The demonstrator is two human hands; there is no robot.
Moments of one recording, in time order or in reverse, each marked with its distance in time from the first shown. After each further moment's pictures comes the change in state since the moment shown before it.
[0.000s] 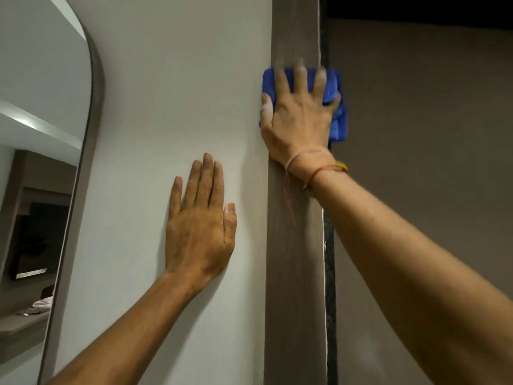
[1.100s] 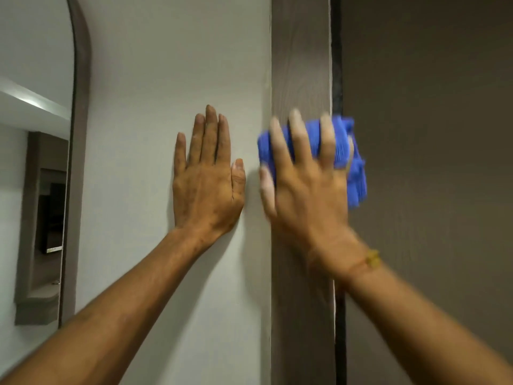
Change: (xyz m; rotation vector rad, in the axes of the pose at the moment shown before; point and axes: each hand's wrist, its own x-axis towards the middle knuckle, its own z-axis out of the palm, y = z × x) left_hand 0.011 0.006 0.002 0.030 0.011 0.018; right_hand -0.143 0.004 0.003 -0.054 -0.123 -0.075
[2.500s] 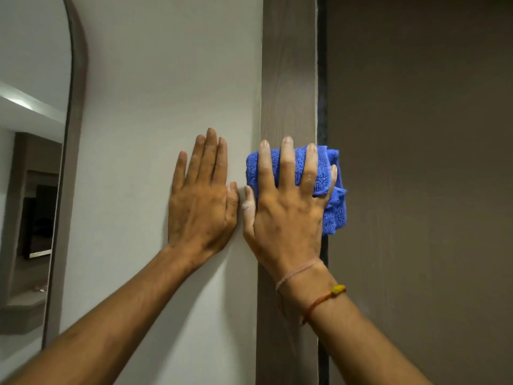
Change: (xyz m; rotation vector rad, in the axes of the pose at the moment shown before) left_hand -0.017 0.004 0.003 -0.011 -0.018 0.058; right_hand -0.025 -0.014 0.009 0.044 0.038 0.078
